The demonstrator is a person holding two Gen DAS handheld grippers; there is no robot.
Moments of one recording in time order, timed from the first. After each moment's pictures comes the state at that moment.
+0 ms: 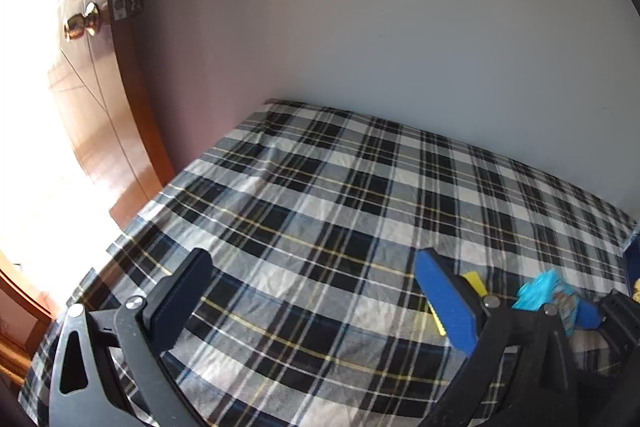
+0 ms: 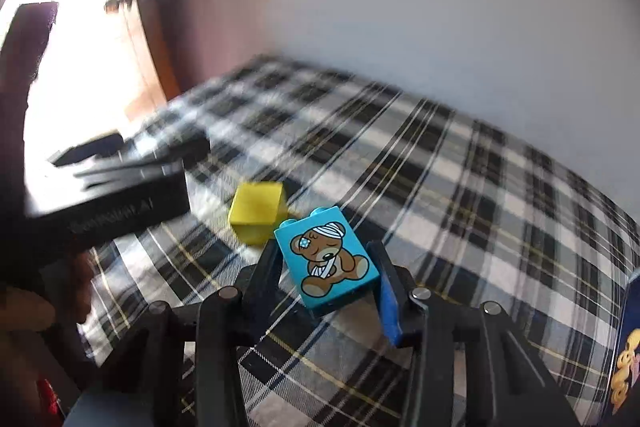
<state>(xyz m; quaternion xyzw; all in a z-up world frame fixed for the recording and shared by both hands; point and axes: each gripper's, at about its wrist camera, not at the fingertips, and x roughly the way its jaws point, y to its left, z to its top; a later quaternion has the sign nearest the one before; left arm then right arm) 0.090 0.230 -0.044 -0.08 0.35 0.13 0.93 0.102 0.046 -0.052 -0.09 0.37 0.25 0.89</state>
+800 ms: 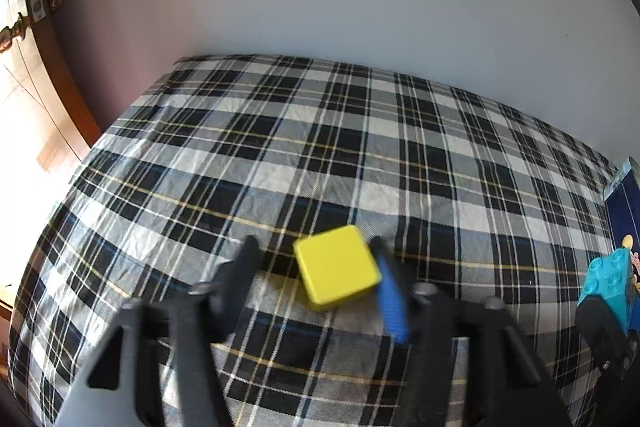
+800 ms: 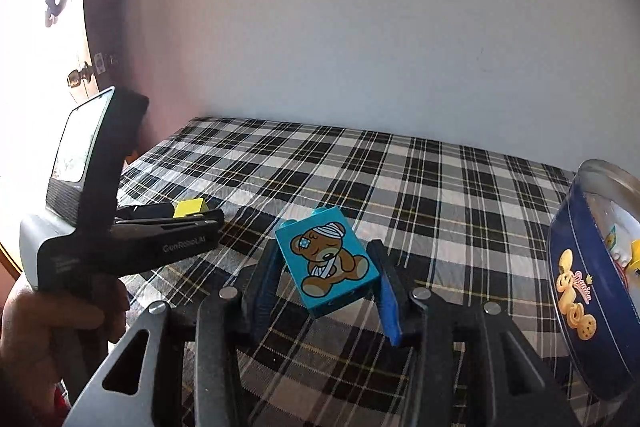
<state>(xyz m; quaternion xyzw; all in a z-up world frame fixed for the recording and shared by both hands) 0.120 0.156 -0.065 -0.04 0.43 0.06 0.90 0.064 -0.036 -0.033 -0.02 0.32 0.16 0.93</state>
